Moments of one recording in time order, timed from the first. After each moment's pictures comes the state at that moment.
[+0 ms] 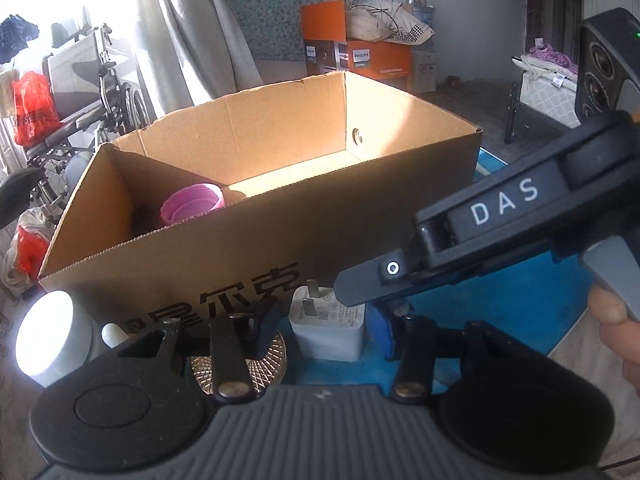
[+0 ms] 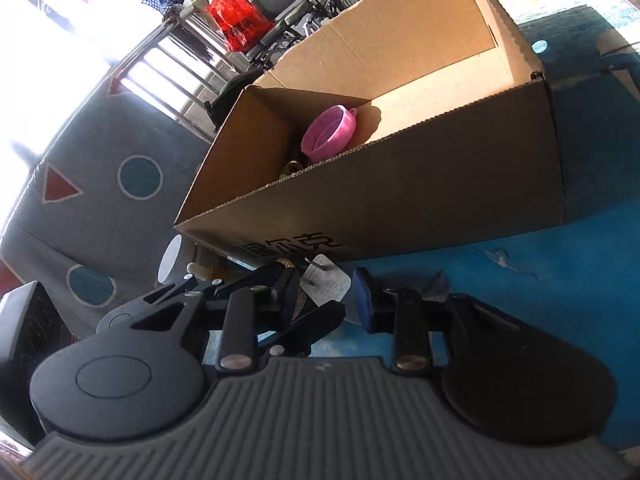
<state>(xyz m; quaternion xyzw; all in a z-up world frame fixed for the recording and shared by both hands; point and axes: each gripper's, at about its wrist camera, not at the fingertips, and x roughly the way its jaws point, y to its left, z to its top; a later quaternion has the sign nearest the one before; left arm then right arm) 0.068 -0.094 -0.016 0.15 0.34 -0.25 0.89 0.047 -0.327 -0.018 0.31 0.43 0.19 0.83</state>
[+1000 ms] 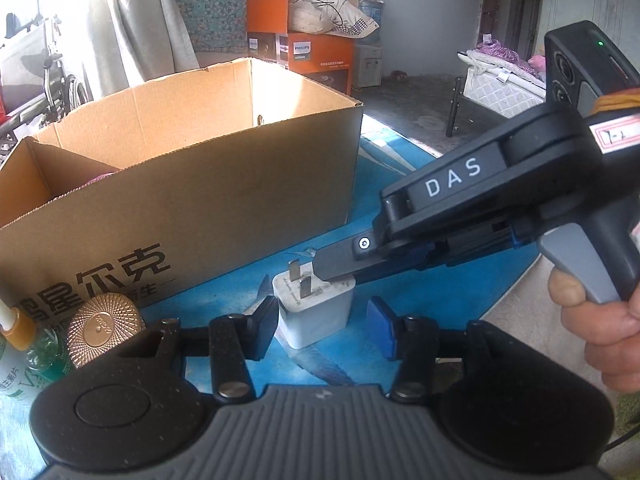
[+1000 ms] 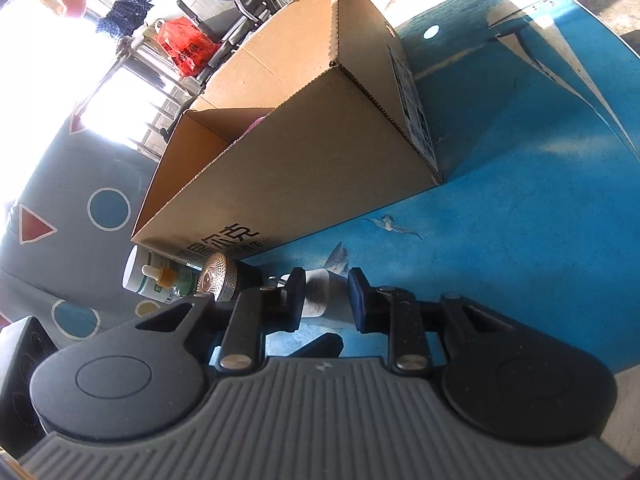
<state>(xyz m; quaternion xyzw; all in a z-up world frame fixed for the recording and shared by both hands) 0.037 -0.137 -0.032 0.13 0.36 -0.33 0.86 0.015 -0.369 -0.038 0.34 0.43 0.12 0.82</state>
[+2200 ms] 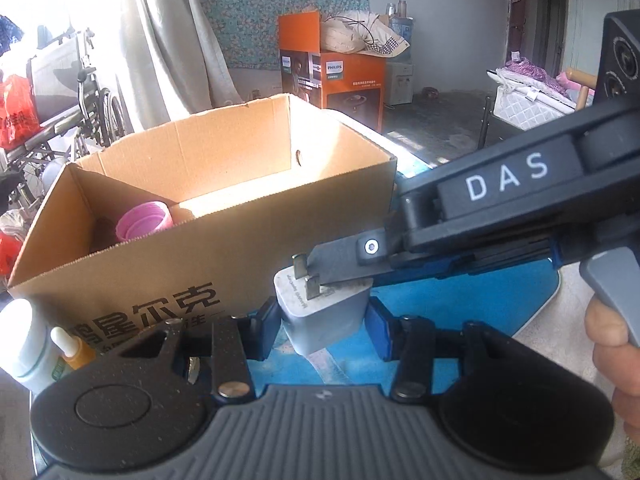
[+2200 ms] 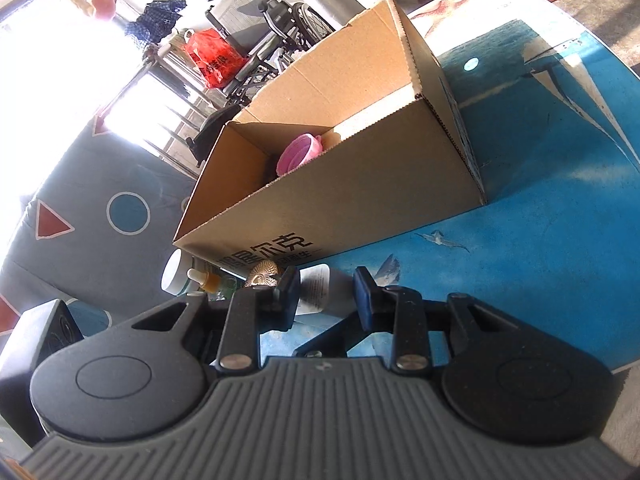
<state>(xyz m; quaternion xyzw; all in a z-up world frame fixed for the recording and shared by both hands) 0.036 -0.130 0.008 0.13 0.33 -0.28 0.89 0.002 -0.353 0.005 0.33 0.39 0.15 0.85</state>
